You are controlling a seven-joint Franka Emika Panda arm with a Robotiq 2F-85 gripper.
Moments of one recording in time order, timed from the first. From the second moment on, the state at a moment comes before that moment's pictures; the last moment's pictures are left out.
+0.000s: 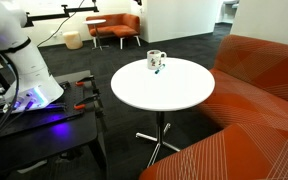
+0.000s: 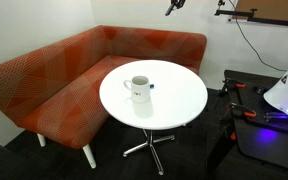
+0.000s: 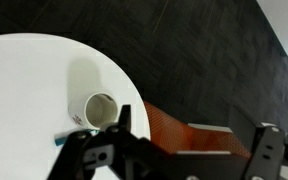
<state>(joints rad) 0.01 -0.18 -0.03 -2.25 0.89 2.26 0.44</state>
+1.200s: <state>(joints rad) -0.04 -0.04 -0.05 -2.24 1.15 2.28 0.42</state>
